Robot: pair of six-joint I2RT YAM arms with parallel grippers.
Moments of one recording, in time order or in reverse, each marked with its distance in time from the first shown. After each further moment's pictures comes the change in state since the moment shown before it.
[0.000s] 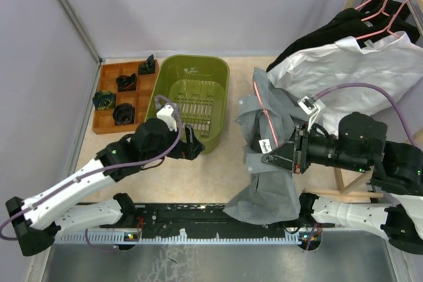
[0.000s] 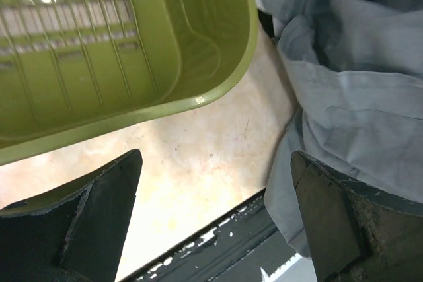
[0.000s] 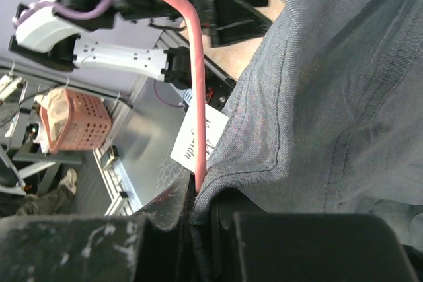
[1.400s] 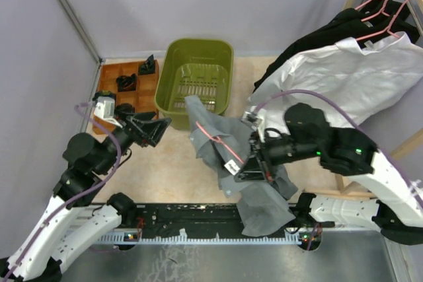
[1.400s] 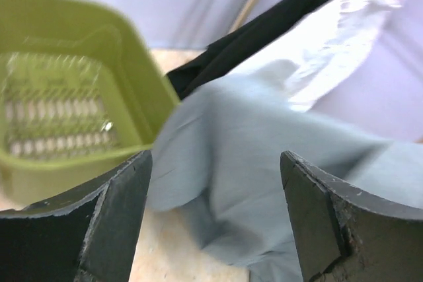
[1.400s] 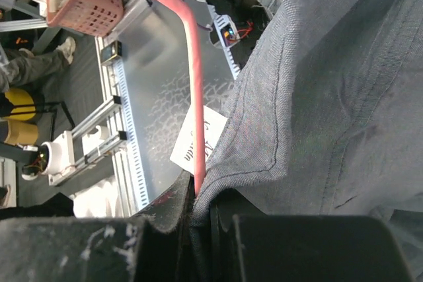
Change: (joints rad) left arm 0.302 -0.335 -0.066 0.295 0.150 0.082; right arm 0.000 0.135 -0.058 0.074 -0.416 -0.298
